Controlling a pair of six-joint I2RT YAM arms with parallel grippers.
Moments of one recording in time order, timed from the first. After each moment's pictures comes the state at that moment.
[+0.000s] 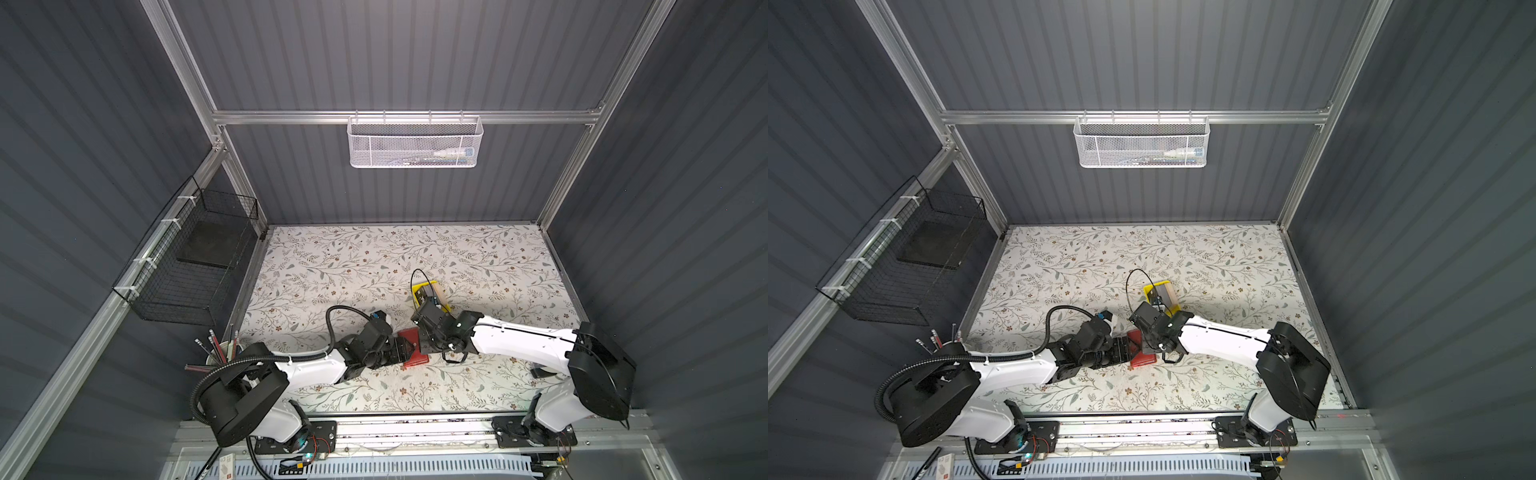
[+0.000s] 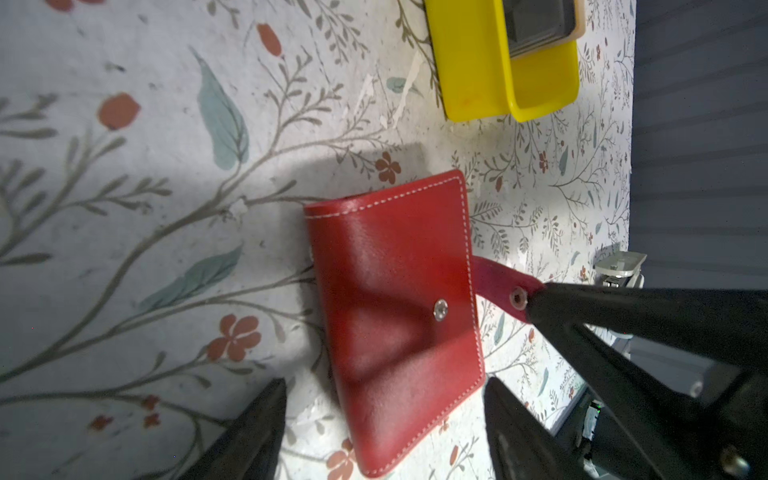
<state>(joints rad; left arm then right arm) -0.90 1.43 0.50 0.15 0.16 -0.96 0.96 1.54 0.95 -0.57 0.20 0.78</state>
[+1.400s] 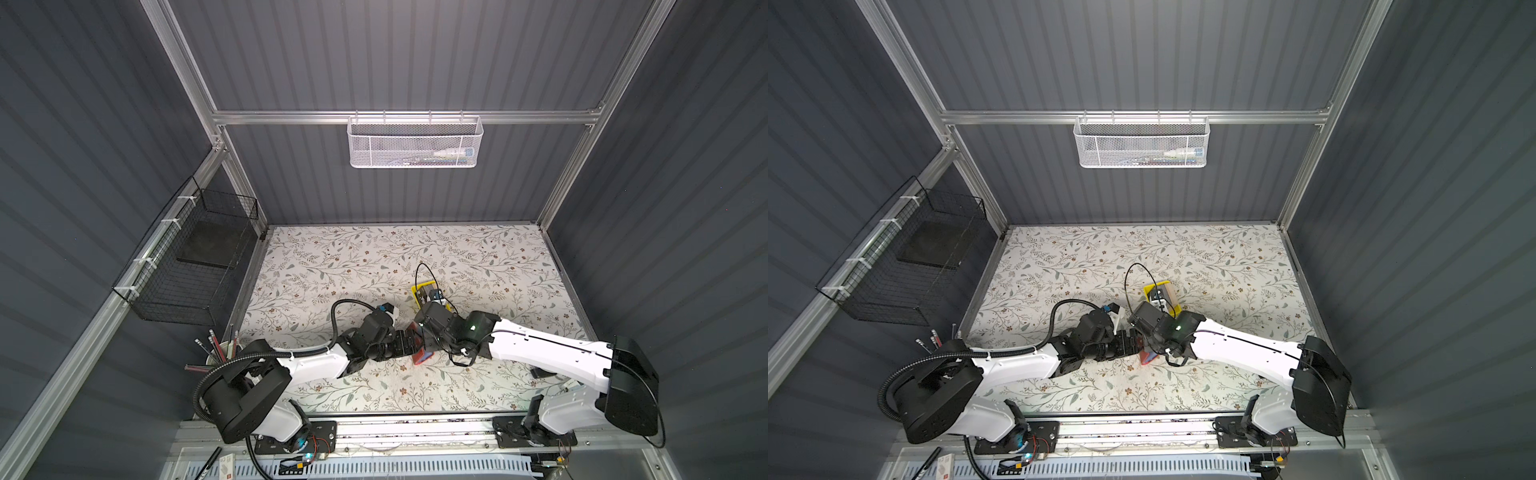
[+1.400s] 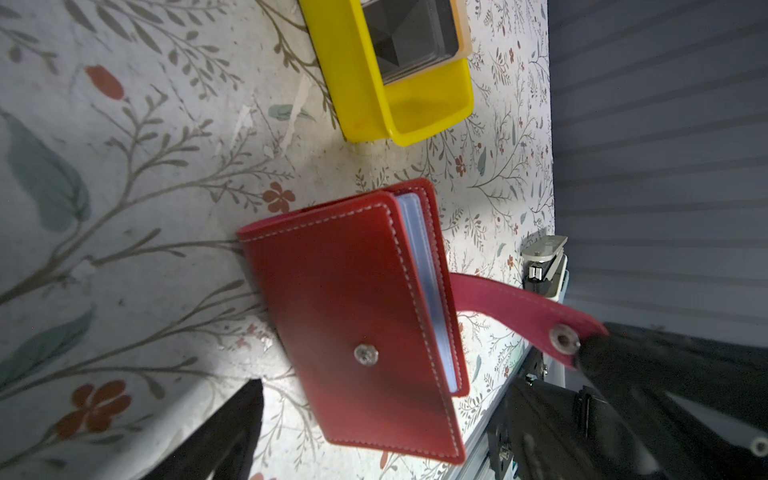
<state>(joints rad) -0.87 1.45 0.56 0.23 0.27 -0.96 1.02 1.41 1.02 -0.71 0.34 0.76</state>
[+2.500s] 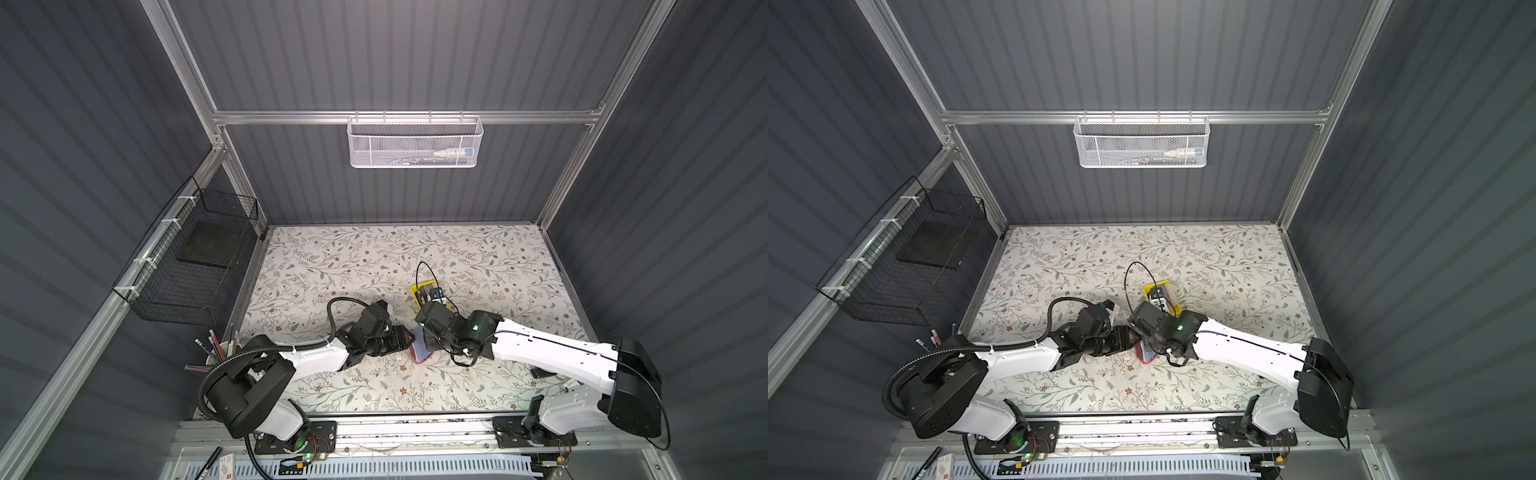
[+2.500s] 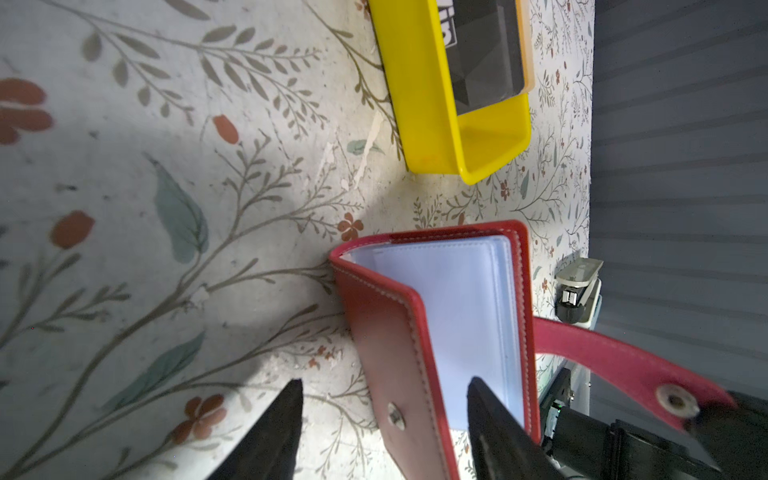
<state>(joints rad) -0.79 1.48 0.58 0.15 0.27 -0.91 1.03 1.40 1.03 -0.73 0.37 0.73</state>
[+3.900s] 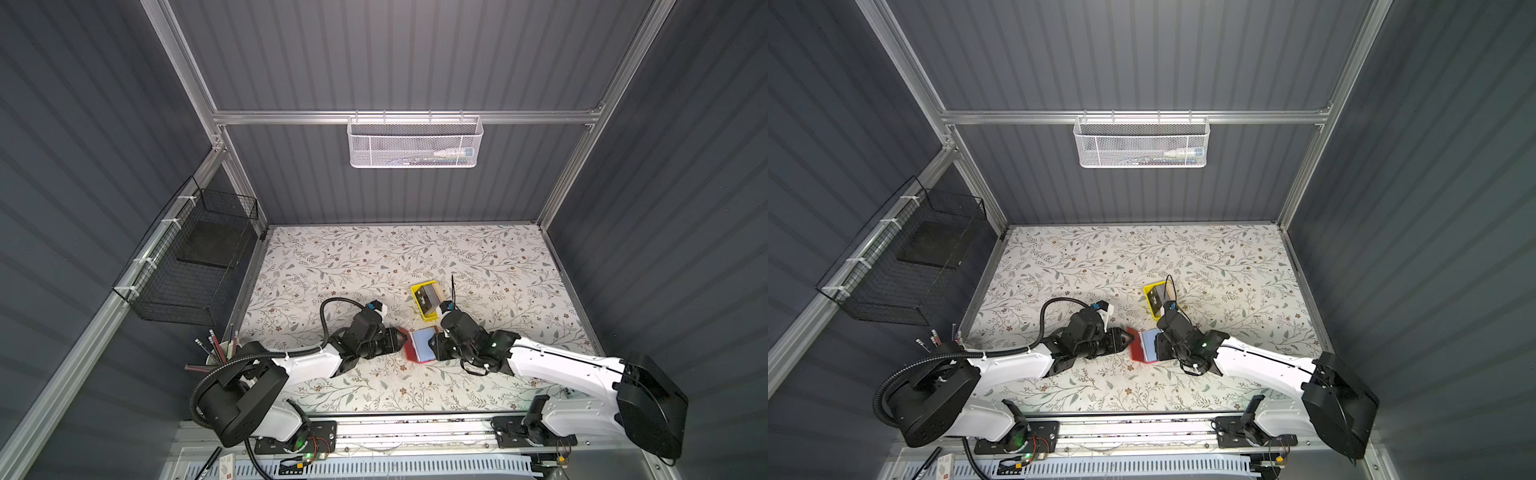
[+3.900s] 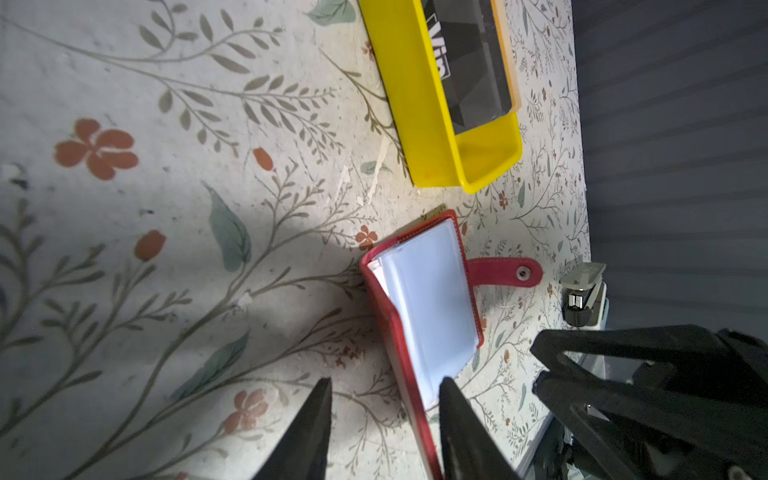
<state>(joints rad) -0.78 1.42 0.50 0.23 0.23 -0.87 0.89 1.26 0.63 -0.26 0.06 0.67</state>
